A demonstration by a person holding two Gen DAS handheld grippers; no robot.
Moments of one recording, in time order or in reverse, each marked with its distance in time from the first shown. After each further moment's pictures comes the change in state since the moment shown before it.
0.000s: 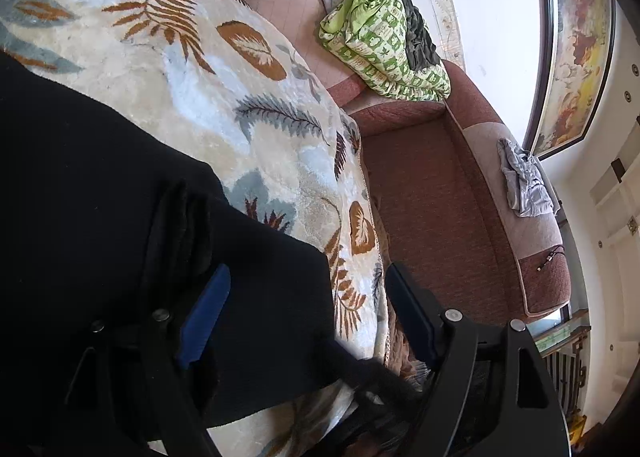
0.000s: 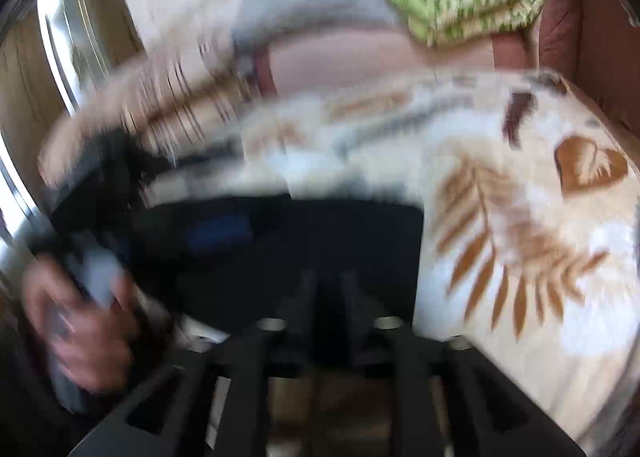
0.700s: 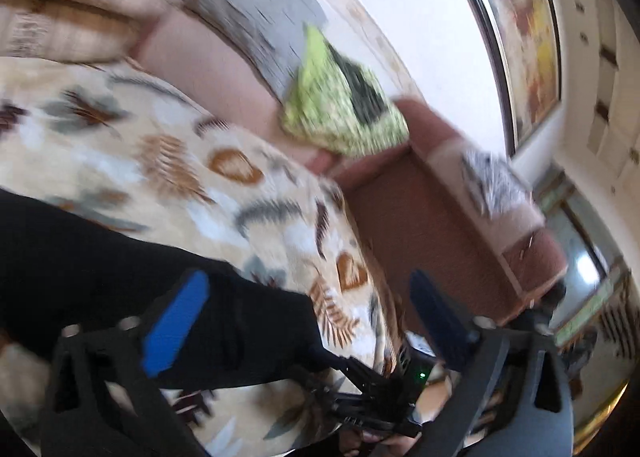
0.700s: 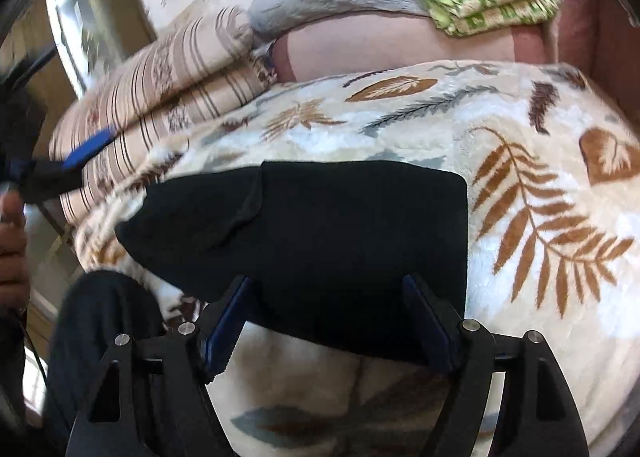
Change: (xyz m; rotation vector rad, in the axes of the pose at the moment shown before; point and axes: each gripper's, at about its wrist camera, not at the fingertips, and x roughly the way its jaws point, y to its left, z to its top) left arm -0.173 -0.062 0.003 0.223 -0.269 0.069; right arm -0.005 0.013 0.001 0.032 -0.022 0.101
